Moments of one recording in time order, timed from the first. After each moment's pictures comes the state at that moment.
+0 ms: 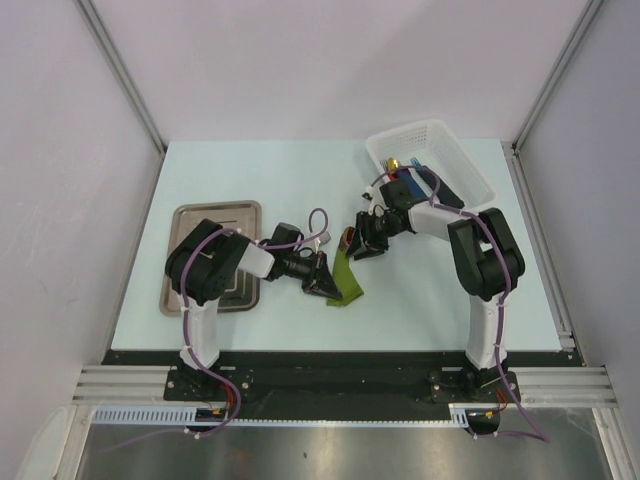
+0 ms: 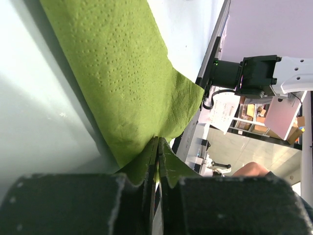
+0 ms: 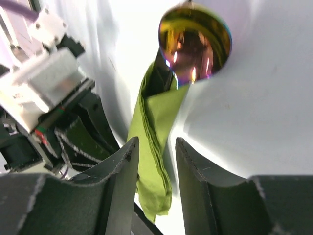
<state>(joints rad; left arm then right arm) -0.49 2.01 0.82 0.33 1.06 -0.68 0.40 2.01 1.29 -0.37 -0.66 0.42</state>
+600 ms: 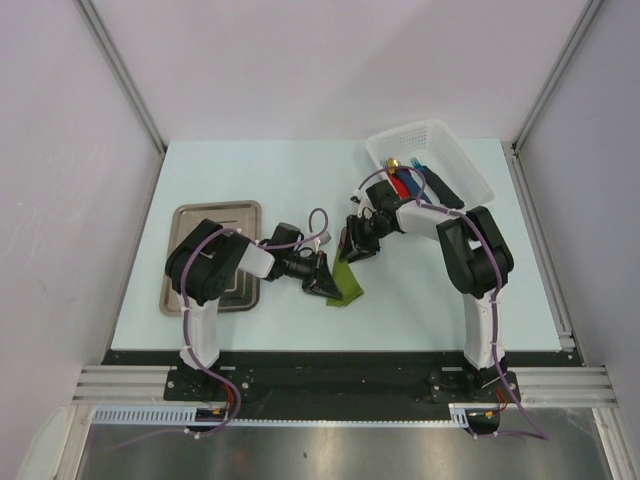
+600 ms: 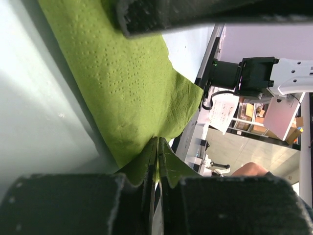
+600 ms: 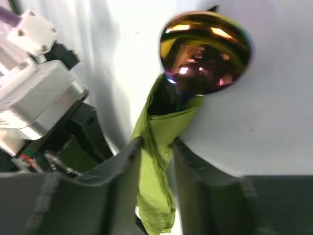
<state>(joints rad) -0.49 2.01 0.82 0.34 1.06 -0.69 0.47 2.08 1.37 -0.41 -0.60 0.41</state>
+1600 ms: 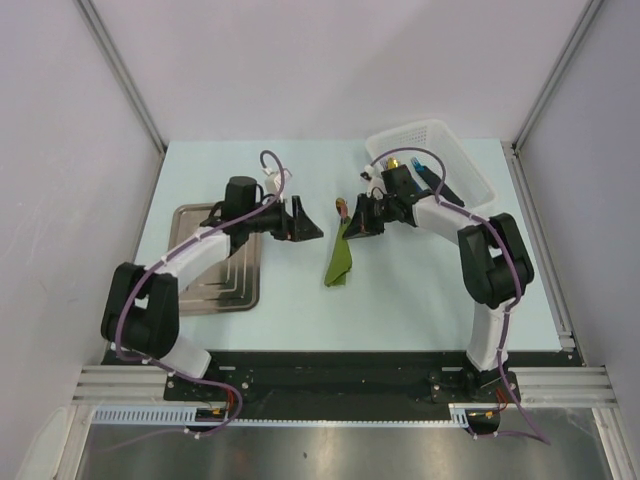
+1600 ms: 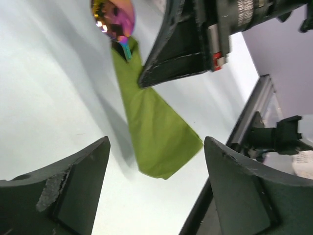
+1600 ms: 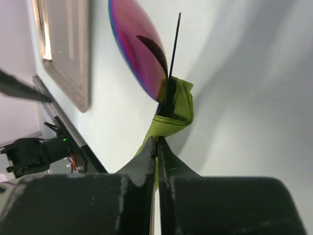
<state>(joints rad) -0.32 1.56 0.95 0.03 0.76 -0.40 0.41 1.97 1.34 -0.27 -0.66 0.44</state>
